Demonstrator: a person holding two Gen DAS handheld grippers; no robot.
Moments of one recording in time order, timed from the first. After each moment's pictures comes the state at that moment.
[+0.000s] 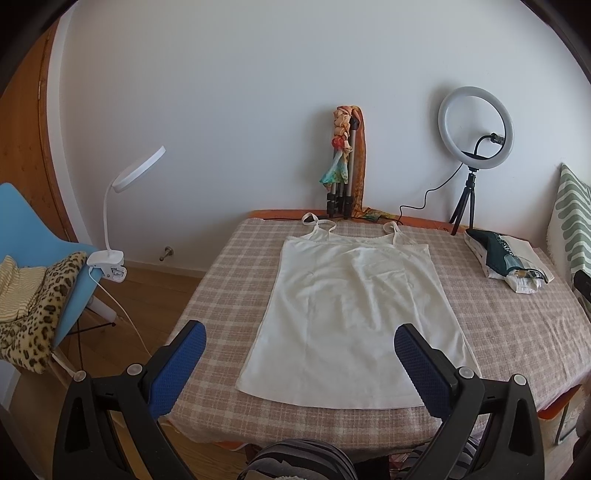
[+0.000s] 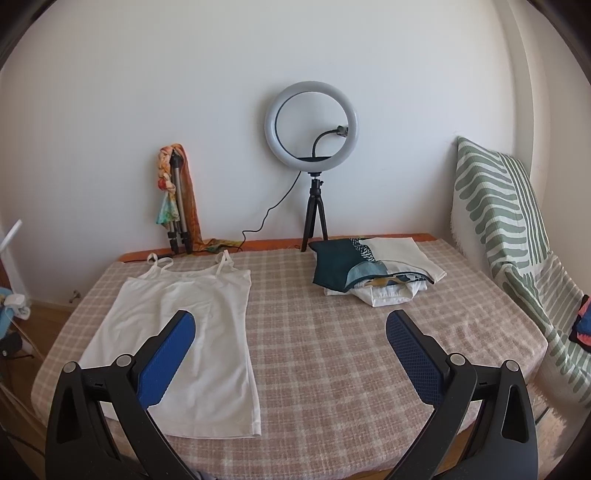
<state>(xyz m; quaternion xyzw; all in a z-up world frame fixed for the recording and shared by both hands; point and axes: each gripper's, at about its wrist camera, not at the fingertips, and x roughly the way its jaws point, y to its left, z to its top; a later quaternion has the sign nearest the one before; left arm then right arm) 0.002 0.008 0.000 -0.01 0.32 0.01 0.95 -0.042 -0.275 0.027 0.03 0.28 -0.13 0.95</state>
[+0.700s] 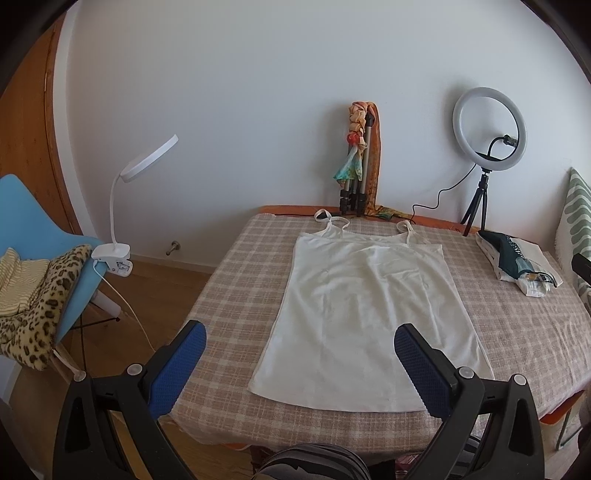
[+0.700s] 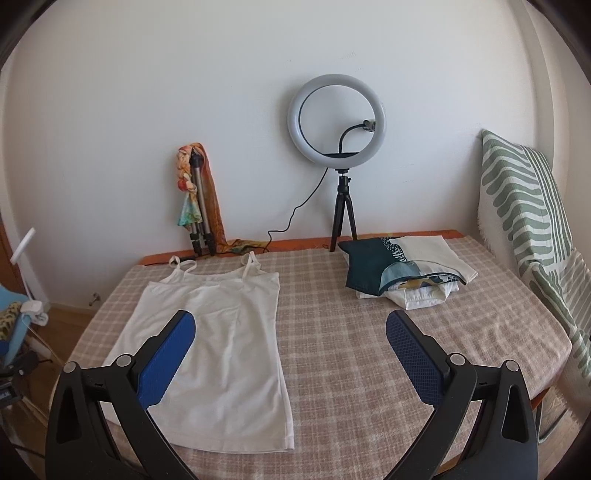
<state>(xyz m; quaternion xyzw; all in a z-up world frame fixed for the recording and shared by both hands) 0.013 0.028 -0.008 -0.02 0.33 0.02 0.95 -0.008 -0.260 0.025 0.05 0.29 -0.08 0.95</state>
